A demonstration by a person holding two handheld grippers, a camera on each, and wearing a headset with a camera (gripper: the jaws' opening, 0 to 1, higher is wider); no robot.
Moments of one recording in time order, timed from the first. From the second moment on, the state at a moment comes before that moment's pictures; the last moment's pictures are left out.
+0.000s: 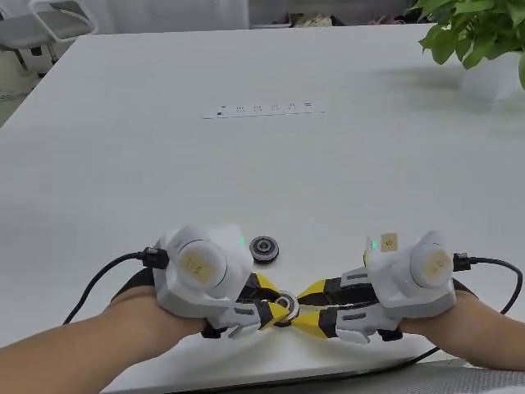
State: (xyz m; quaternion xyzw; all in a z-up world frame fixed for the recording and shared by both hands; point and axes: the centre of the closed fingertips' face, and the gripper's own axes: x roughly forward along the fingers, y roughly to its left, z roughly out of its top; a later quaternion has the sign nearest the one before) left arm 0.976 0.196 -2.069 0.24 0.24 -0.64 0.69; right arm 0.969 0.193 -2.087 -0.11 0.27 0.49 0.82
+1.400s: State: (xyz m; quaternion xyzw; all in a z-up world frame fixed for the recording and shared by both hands) left arm 0.978 0.192 -2.068 0.24 0.24 -0.63 0.70; right arm 0.973 0.184 -2.086 -0.03 0.31 0.45 0.84
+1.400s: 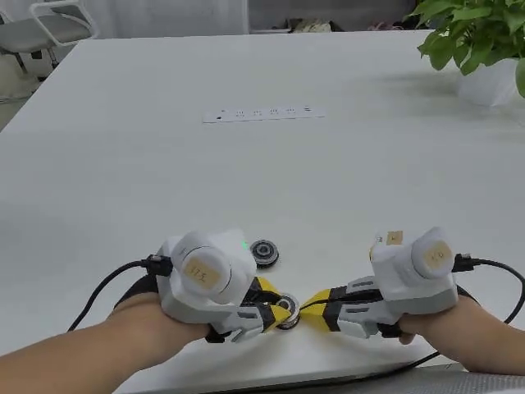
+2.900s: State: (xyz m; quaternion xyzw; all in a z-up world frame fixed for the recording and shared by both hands) left arm 0.978 0.190 -2.068 0.24 0.24 -0.62 0.71; right arm 0.979 0.183 -2.068 0.08 0.29 0.42 0.85
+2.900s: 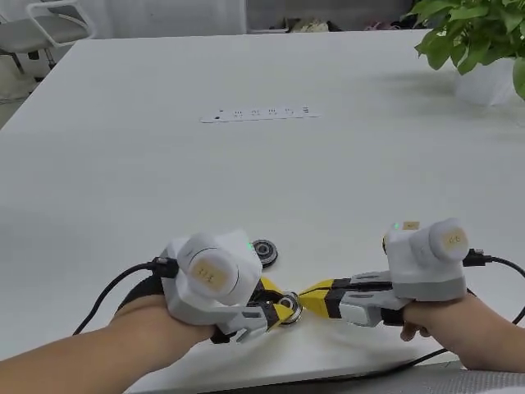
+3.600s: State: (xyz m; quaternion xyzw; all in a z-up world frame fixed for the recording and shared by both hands) left arm 0.978 0.189 -2.068 0.24 0.24 -0.62 0.71; right arm 0.976 0.193 -2.064 0.07 0.29 0.45 0.84
